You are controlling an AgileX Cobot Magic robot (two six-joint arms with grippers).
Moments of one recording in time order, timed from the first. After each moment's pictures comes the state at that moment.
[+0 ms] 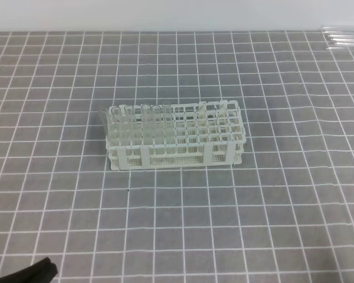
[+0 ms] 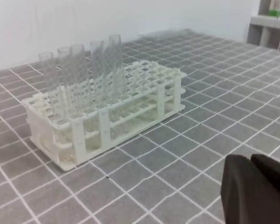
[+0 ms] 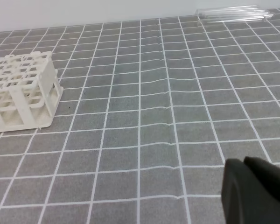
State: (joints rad) left arm -0.68 0.09 0.01 -0.16 0.09 0.18; right arm 0.08 -0.02 0.00 0.06 0.33 0.10
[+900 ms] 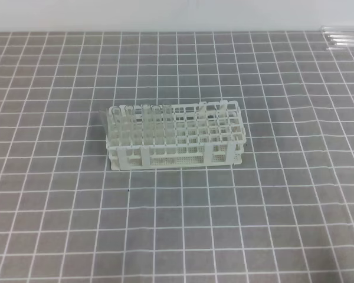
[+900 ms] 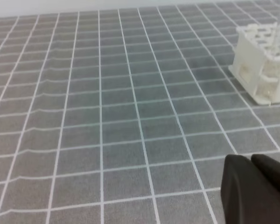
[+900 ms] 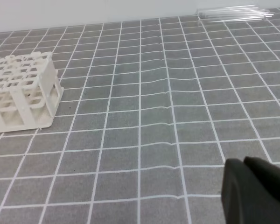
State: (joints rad) left arm -0.08 -0.03 0.01 -0.17 0.29 0.20; right arm 0.08 -0.02 0.00 0.06 0.33 0.10
